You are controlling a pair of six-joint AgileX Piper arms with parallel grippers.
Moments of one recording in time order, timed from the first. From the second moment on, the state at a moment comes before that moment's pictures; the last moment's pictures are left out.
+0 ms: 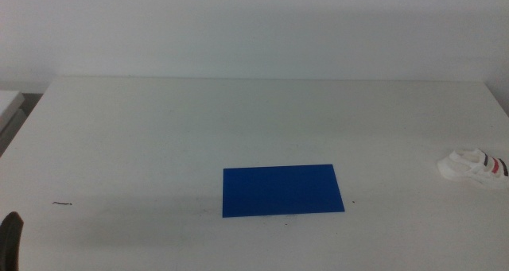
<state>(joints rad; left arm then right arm) 0.00 0.00 0.00 0.10 0.13 -0.05 -0.05 1.27 -1.19 0.06 1.22 -0.71</state>
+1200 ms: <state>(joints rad) 0.00 0.00 0.00 0.10 0.13 -0.05 -0.15 1.99 -1.31 -0.06 0.79 -1.24</state>
